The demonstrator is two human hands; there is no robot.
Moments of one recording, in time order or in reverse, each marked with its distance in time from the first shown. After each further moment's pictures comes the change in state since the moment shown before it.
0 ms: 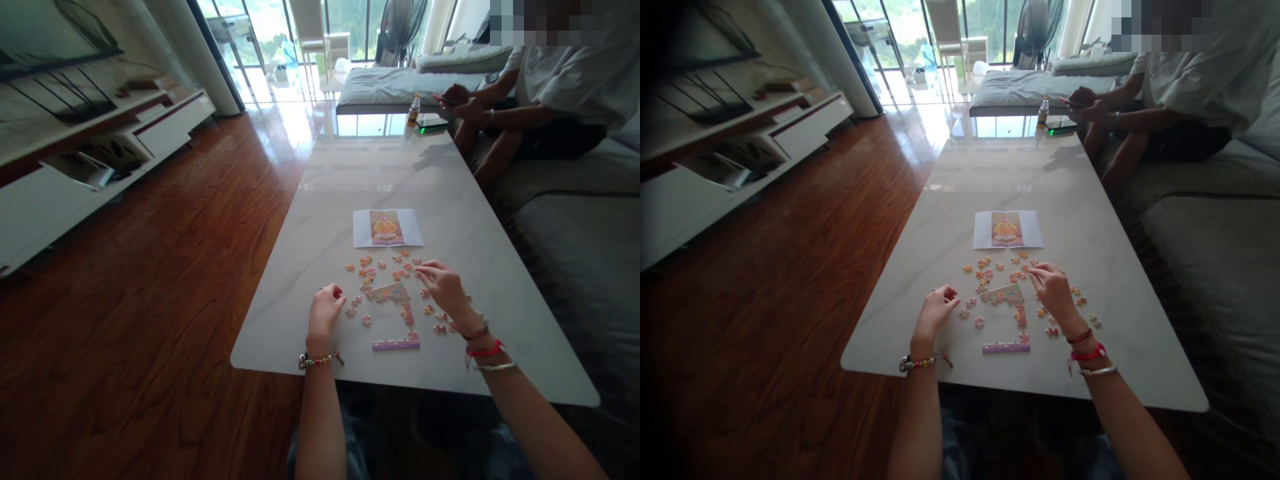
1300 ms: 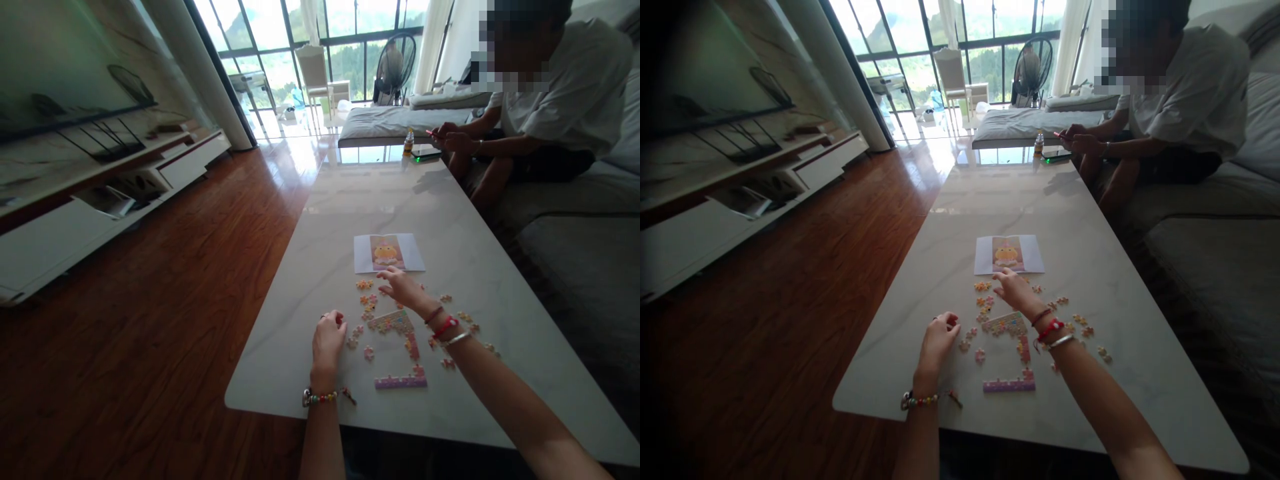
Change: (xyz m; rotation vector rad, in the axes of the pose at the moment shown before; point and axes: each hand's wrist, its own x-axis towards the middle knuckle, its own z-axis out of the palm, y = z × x) left_hand 0.005 0.001 0.008 0.065 0.065 -0.053; right_hand 0.077 -0.033 0.046 -0.046 -0.417 -0.111
